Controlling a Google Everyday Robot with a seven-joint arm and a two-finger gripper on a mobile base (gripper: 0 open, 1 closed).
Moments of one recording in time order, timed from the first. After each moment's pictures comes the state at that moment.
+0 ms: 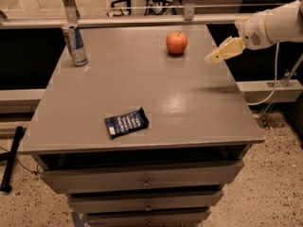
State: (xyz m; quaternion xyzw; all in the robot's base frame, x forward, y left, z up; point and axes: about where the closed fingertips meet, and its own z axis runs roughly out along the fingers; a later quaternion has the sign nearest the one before) arm 0.701 -0.225 0.912 -0.42 0.78 0.12 0.45
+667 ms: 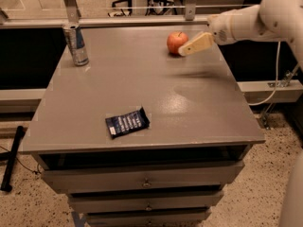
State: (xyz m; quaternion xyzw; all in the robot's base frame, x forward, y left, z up) arm 0.769 -0.158 0.900 -0.42 0.74 0.16 0.49
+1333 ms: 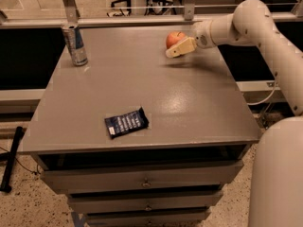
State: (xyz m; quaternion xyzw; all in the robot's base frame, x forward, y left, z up) arm 0.819 -0.122 0.862 -0.41 0.75 0.17 0.49
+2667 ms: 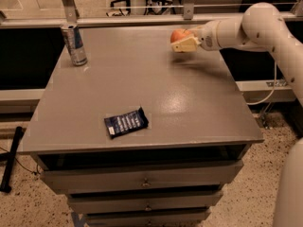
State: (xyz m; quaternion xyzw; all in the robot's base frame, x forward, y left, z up) arm 0.794 -0.122 0.874 -0.38 0.75 0.20 0.51
